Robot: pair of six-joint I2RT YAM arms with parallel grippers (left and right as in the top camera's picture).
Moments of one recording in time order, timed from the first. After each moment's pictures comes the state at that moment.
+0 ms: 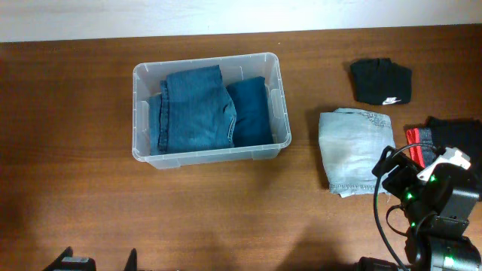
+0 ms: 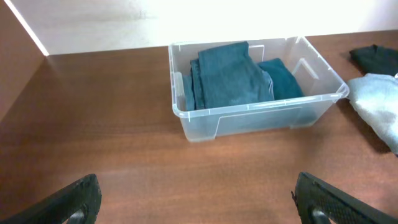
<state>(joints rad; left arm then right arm) -0.01 0.37 1.40 -1.46 0.04 0.04 -0.25 0.64 0.82 -0.81 0.03 0.43</state>
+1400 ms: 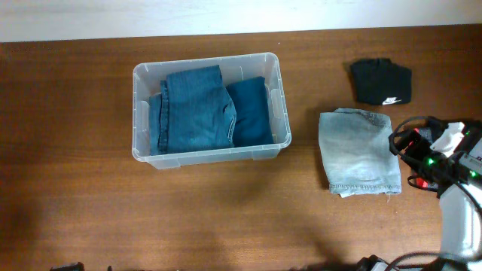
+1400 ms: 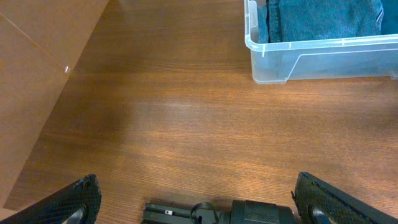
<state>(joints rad) -0.01 0.37 1.39 -1.69 -0.24 0.04 -0.65 1.31 0.82 -0.49 -0.46 0.18</state>
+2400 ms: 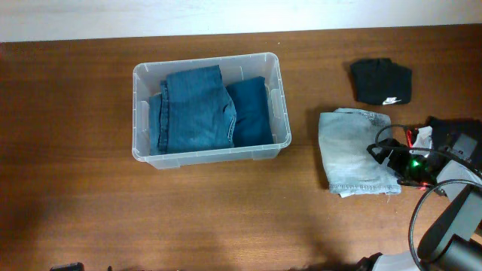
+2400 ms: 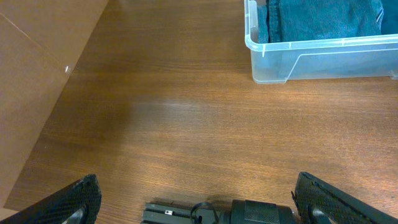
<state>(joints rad) -0.01 0.37 1.39 -1.69 -0.24 0.04 -0.65 1.67 0.83 -0.44 -0.64 -0.03</state>
